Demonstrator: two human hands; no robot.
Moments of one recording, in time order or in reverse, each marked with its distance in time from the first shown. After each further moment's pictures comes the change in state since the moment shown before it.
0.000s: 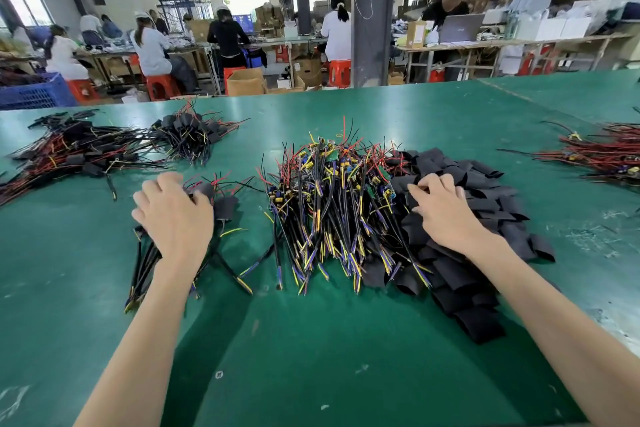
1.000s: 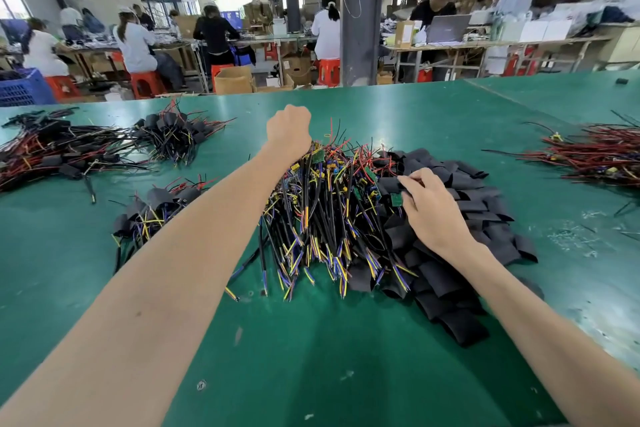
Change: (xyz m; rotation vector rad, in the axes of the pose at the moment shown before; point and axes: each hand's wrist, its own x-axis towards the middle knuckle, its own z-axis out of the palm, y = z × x) left_hand 0.045 0.185 0.072 0.138 -0.526 0.505; right_hand -0.007 -0.009 -0.016 0.341 0.224 0.019
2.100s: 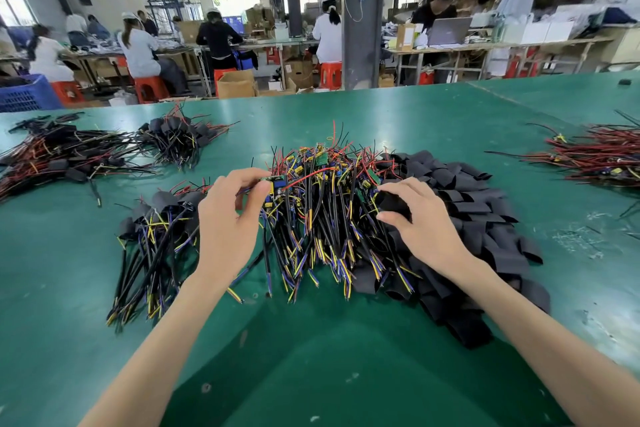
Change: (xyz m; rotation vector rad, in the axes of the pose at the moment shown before) left_hand -0.165 -0.066 -0.004 -0.819 0.499 0.123; right_hand -0.016 -0.030 -0.009 0.380 0.047 -0.069
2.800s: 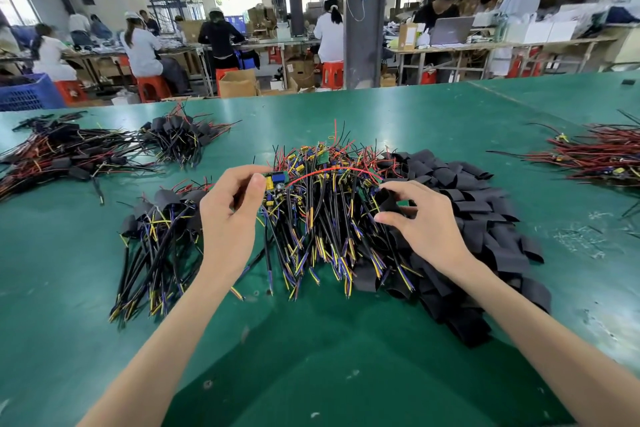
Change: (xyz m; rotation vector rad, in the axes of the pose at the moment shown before) left_hand -0.004 0.010 0.002 -0.216 0.034 -0.067; right_hand -0.002 -0.007 0.002 0.203 0.104 0.103
